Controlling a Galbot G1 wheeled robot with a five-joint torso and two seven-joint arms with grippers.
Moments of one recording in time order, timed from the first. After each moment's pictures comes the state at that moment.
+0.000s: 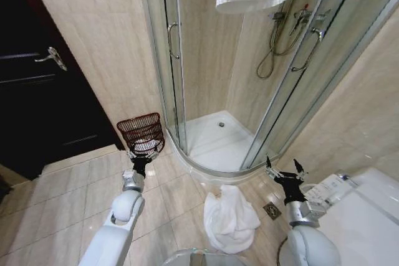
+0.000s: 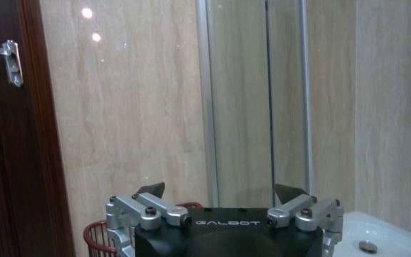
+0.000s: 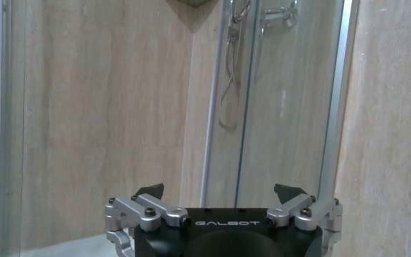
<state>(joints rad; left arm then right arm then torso) 1.37 -1.27 -0.51 -1.96 -0.20 0.07 -0.22 -1.64 1.55 0.78 2.22 0.08 -0.04 -0.05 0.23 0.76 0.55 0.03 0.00</state>
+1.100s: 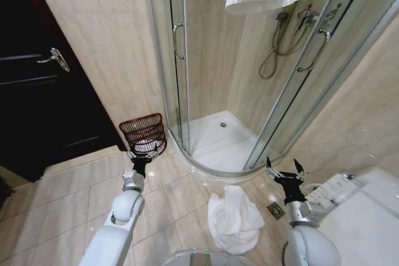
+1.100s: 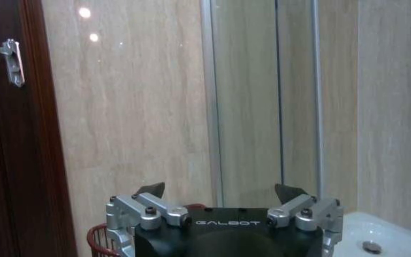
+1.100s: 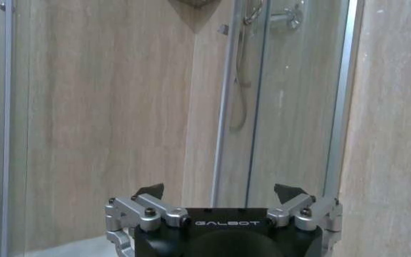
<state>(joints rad) 1.37 -1.27 -0.51 -1.96 -0.20 0.07 -0.22 -1.64 1.55 0.78 2.22 0.08 -0.04 -0.05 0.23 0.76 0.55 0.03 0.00</state>
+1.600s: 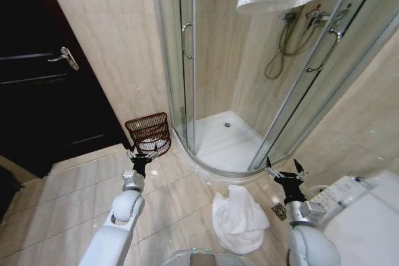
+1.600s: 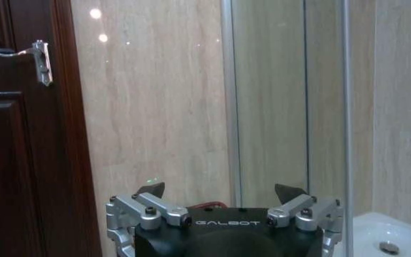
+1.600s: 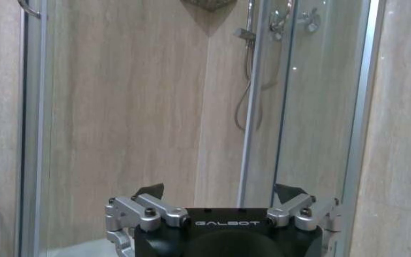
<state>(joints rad) 1.37 -1.27 -0.51 -1.96 -0.20 0.07 -0.22 -1.64 1.55 0.78 2.22 0.08 -0.04 -0.05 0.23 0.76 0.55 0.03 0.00</state>
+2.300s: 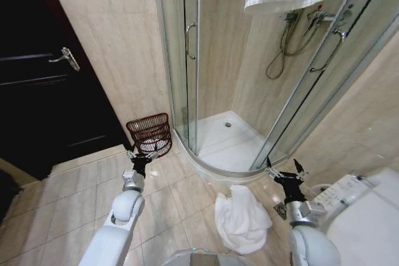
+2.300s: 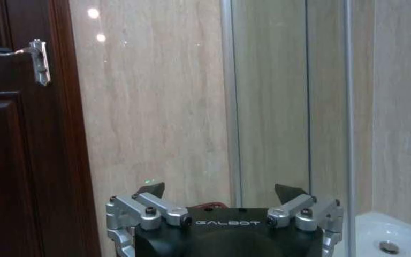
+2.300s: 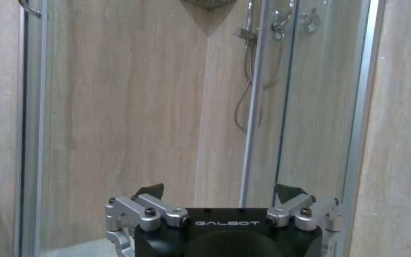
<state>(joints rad) 1.37 -1.27 -0.51 -1.96 -0.20 0.07 -0.22 -1.64 1.55 0.78 2.22 0.08 -0.04 -0.05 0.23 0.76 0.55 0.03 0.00</state>
